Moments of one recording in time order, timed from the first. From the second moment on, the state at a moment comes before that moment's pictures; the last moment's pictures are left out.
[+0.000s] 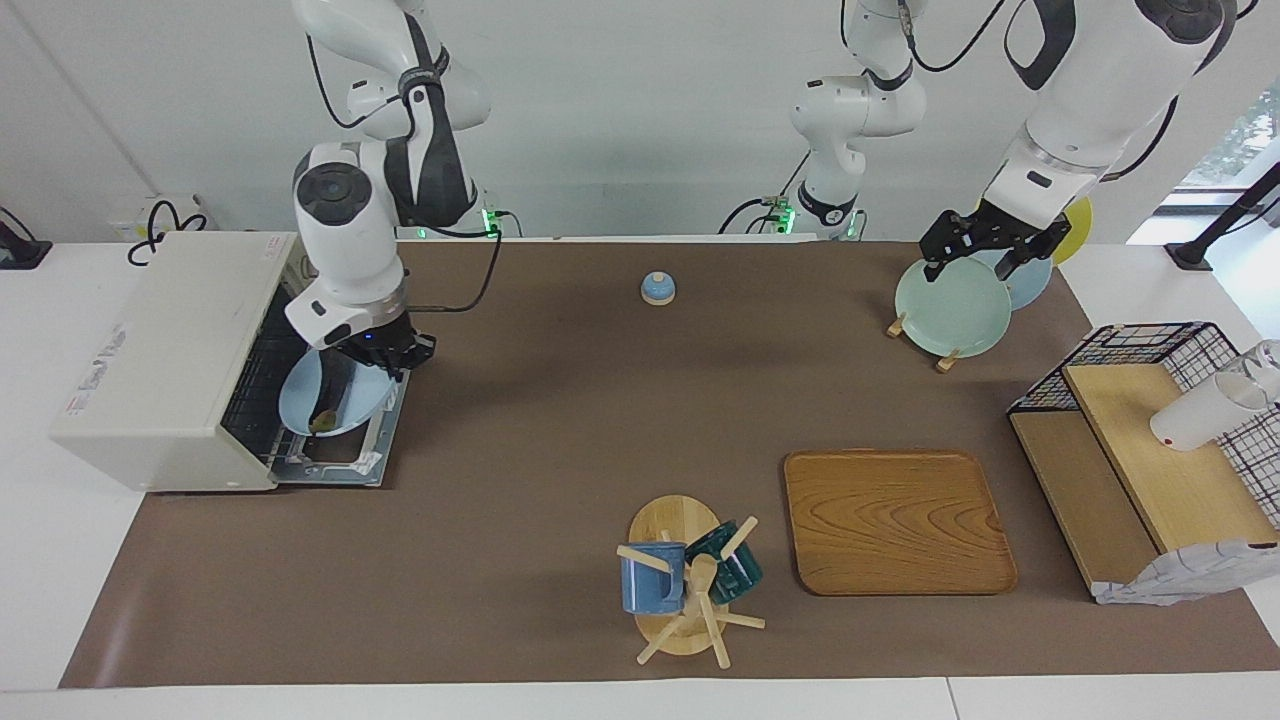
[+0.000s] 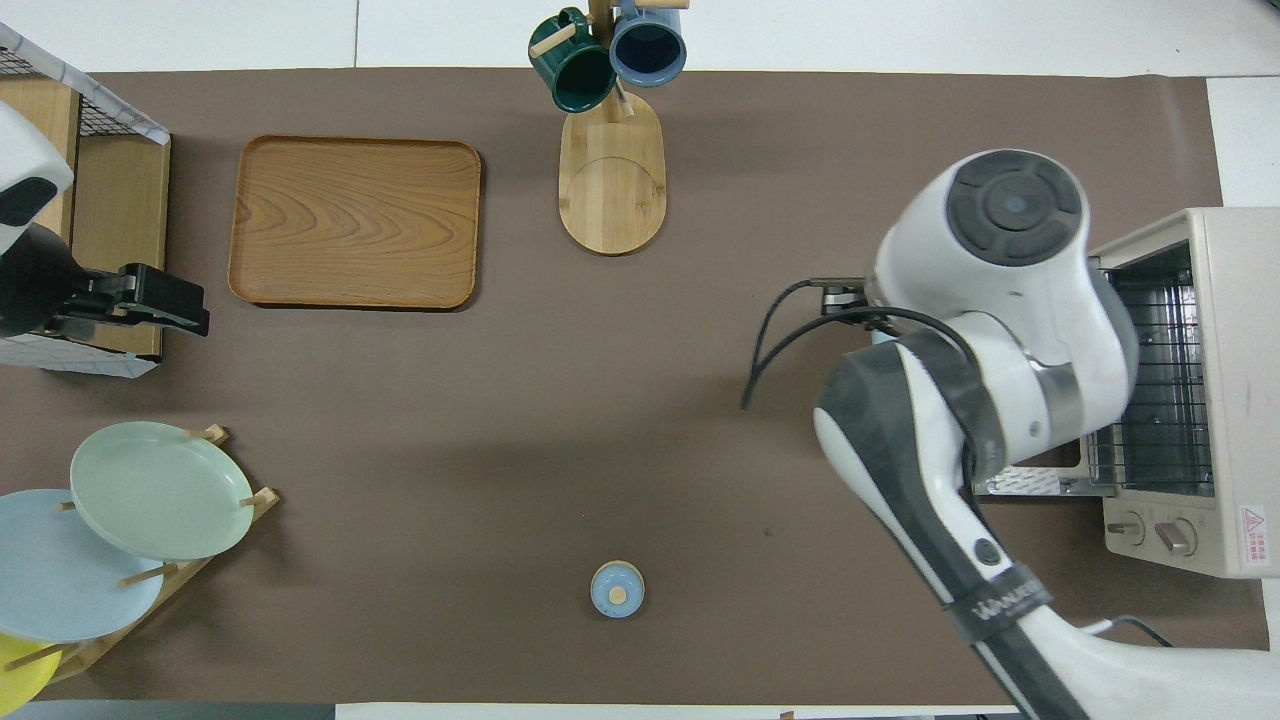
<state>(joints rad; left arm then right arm) -0.06 0.00 -0.07 -1.59 -0.02 1.52 -0.07 0.41 0.19 -0.06 -1.77 -0.10 1.91 0.52</state>
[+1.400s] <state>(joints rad) -0.06 0.00 -0.07 -1.59 -0.02 1.52 -0.07 0.67 0.62 -0.02 -1.41 -0.07 2.13 0.98</state>
